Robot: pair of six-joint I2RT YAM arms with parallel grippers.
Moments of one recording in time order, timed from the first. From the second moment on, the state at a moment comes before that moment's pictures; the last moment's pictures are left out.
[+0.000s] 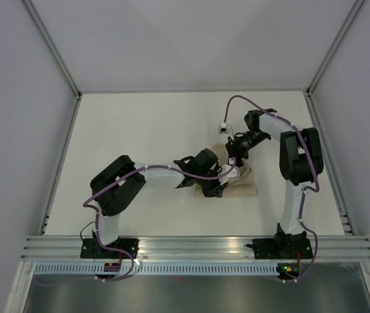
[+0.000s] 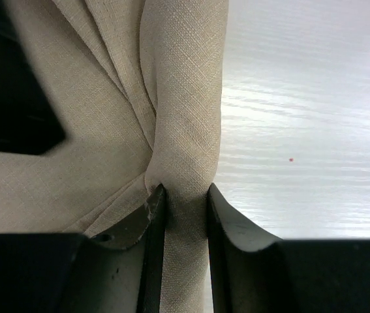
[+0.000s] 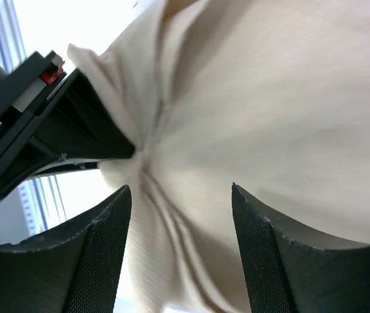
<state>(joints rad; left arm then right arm) -0.96 1.91 1.10 -0.02 0.40 0.32 0.20 2.10 1.47 -1.15 -0.87 -0.94</state>
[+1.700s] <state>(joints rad) -0.79 2.34 1.67 -0.76 1.00 0.07 0.68 1.21 0.50 -0.24 -0.30 -0.82</state>
